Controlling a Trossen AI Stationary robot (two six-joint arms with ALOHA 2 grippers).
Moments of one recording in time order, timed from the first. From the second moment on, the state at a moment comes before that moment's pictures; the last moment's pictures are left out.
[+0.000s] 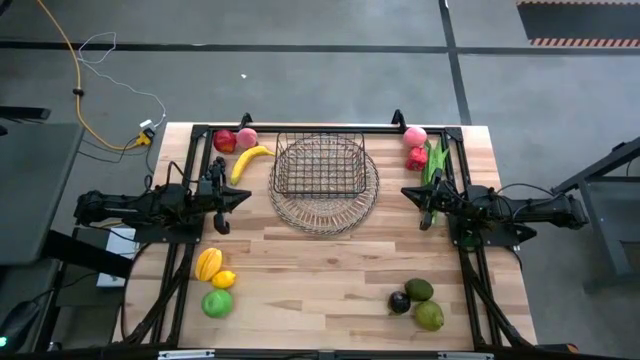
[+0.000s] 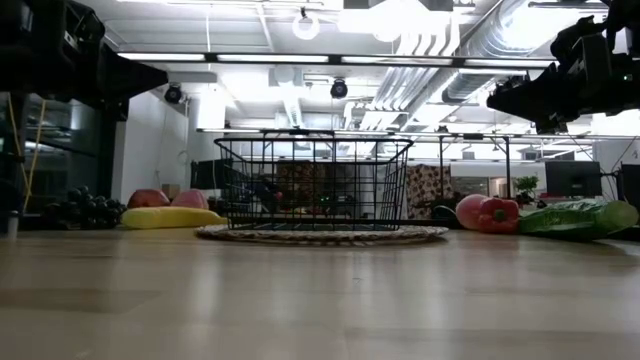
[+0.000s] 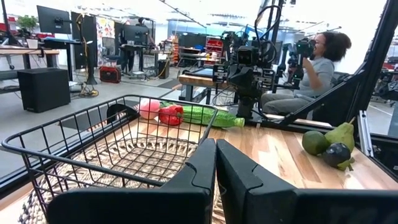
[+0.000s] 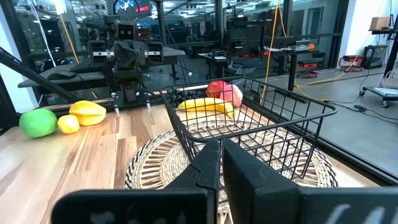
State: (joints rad) left arm 0.06 0.02 0.01 0.06 -0.28 -0.08; right arm 0.01 0.10 0.01 0.09 0.32 0.04
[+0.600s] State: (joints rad) left arm 0.07 0.31 0.18 -0.01 -0.62 -0.22; right arm 0.01 0.10 0.01 0.09 0.32 0.04
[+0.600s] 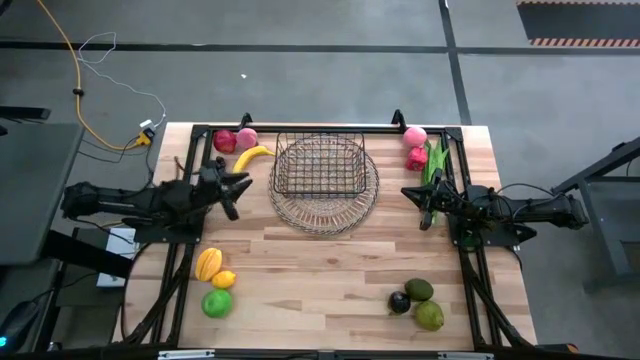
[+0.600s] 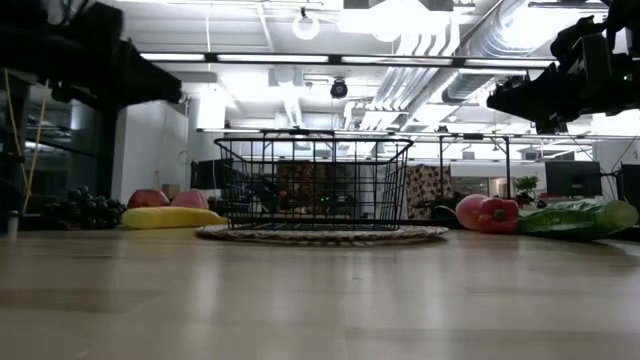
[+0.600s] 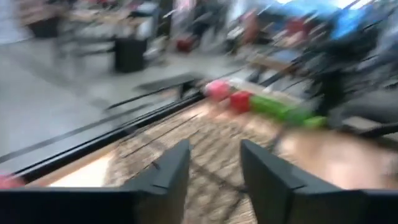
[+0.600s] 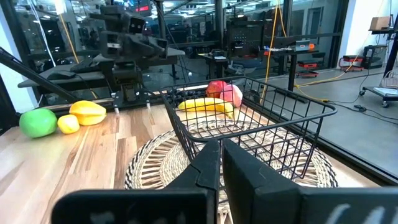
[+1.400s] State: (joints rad) left arm 0.73 1.09 0.55 -0.60 -0.36 -0.41; right arm 0.01 0.10 0.01 0.09 0.32 0.04
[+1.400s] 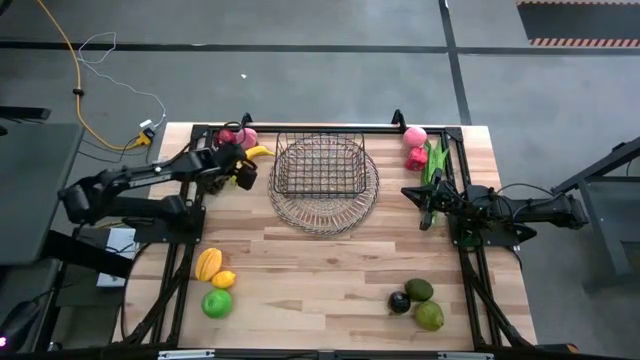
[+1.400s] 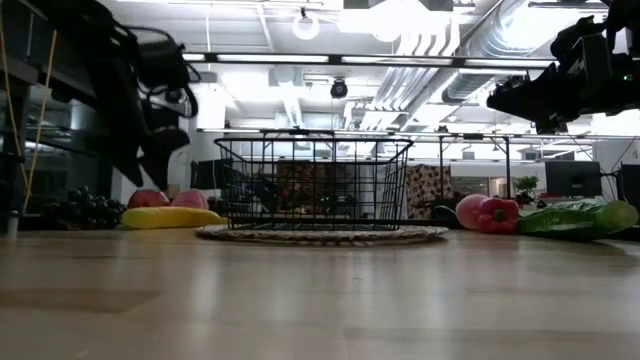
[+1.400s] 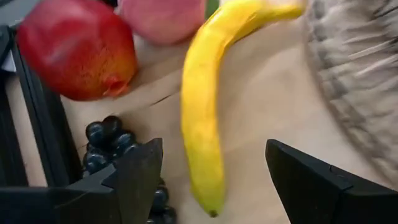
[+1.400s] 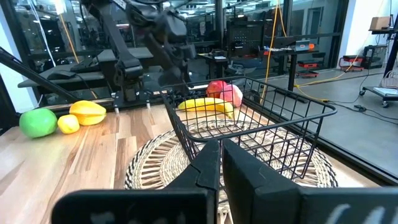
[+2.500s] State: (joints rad) left arm 0.80 1.41 0.55 -0.41 -0.42 -0.37; right arm 0.01 0.10 0.01 0.09 0.32 0.04
